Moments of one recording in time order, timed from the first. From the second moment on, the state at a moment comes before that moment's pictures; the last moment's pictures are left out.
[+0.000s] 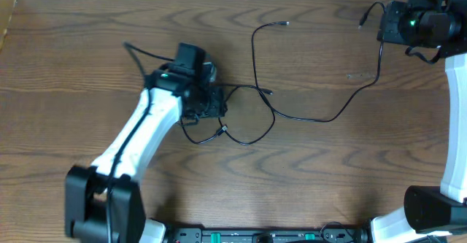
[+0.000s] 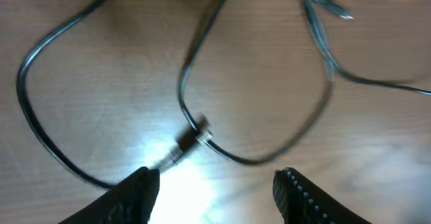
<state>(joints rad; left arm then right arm) -0.29 1.62 1.19 -0.85 0.25 -0.31 -0.01 1.71 2.10 -1.32 -0.11 0.18</state>
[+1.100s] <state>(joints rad) -0.37 1.94 1.19 -0.56 0.02 -0.12 -0.01 1.72 2.08 -1.33 -0.09 0.17</state>
